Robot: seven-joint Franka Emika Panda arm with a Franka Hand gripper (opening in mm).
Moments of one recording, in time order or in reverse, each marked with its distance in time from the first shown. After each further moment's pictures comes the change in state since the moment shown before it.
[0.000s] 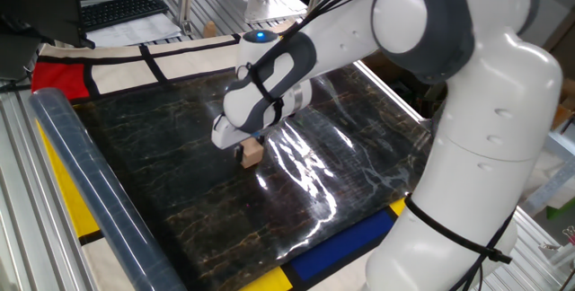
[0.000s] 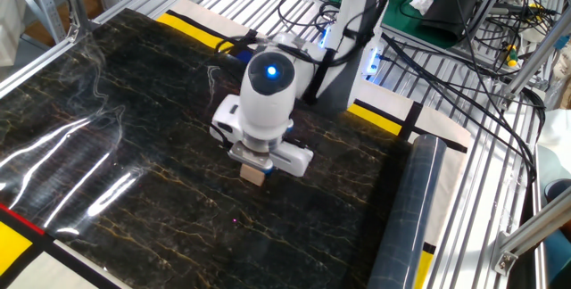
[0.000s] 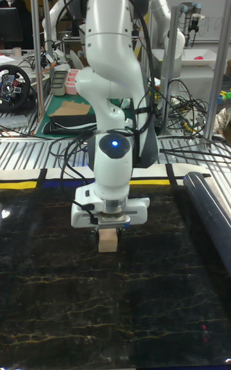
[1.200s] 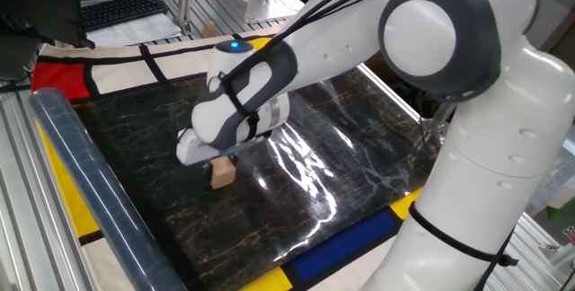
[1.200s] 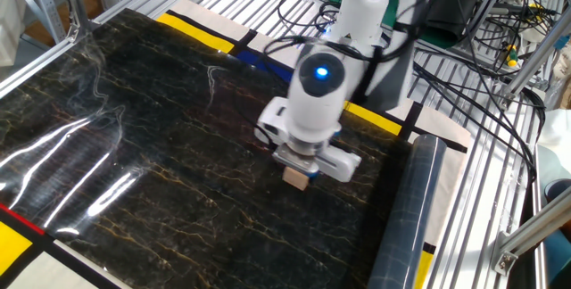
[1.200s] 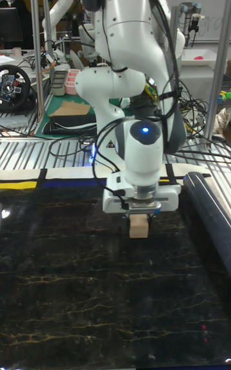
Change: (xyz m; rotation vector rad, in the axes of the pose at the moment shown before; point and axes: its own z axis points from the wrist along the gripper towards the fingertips) arm 0.020 0.086 -0.020 -0.071 0.015 0.073
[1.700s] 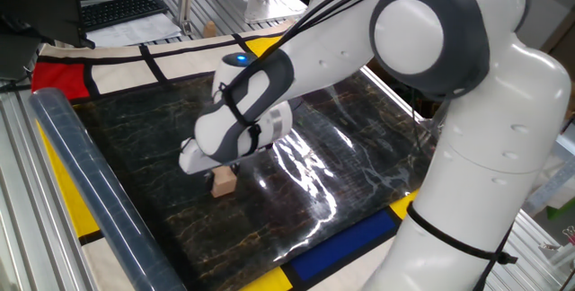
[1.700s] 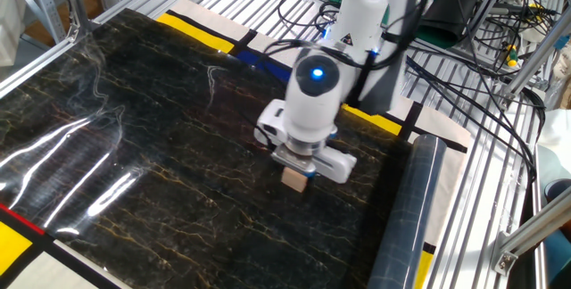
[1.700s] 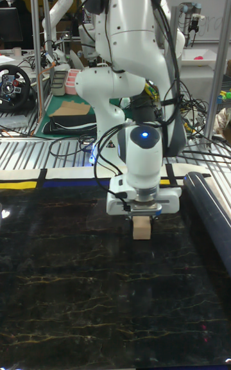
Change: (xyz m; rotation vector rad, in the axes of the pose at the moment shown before) arm 0.014 0.016 0.026 -0.030 -0.018 0.030
